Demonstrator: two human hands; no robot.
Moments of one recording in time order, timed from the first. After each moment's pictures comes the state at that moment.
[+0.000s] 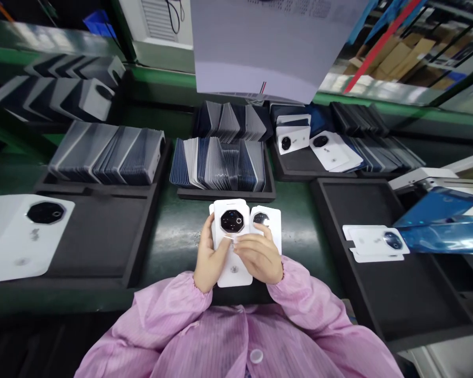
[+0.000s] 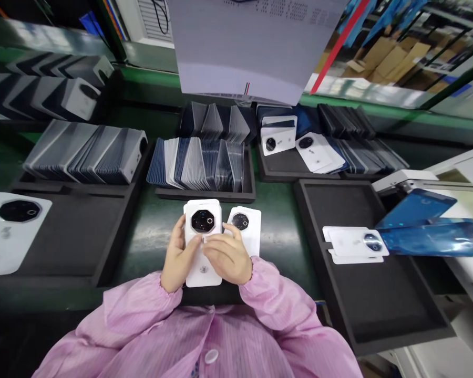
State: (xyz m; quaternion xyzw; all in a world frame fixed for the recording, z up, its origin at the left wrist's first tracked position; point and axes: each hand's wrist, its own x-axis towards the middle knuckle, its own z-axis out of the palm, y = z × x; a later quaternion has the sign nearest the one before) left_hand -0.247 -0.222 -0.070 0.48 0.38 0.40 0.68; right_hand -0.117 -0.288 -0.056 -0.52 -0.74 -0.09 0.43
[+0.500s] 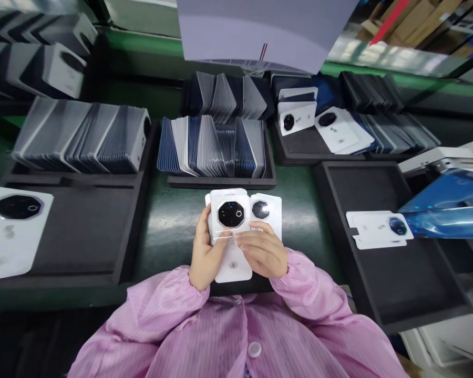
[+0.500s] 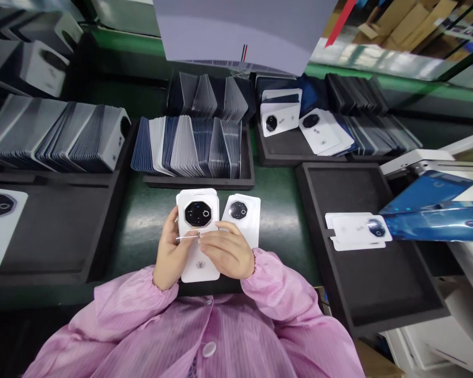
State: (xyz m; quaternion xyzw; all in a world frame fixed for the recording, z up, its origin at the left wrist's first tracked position) left_hand -0.251 -0.225 -0.067 0.53 0.40 0.39 0.63; right_hand -0.111 -0.293 -0.057 -0.48 -0.73 -0.01 0.49
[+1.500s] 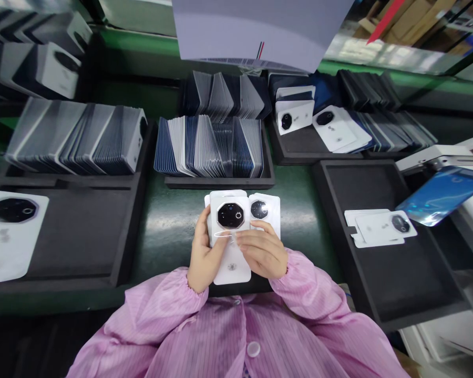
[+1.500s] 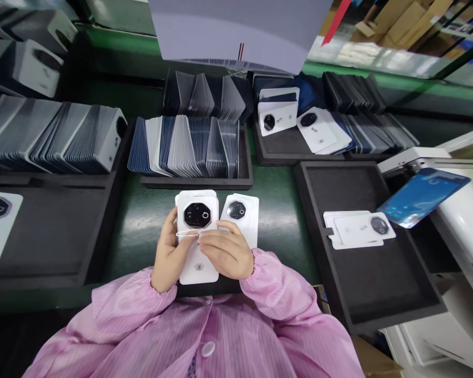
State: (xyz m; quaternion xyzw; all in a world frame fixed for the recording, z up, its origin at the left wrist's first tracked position) left_hand -0.252 -0.226 -0.069 0.52 0.38 0.38 0.66; right_hand -0.112 -0.291 -0.051 -0.47 -0.73 -0.08 0.49
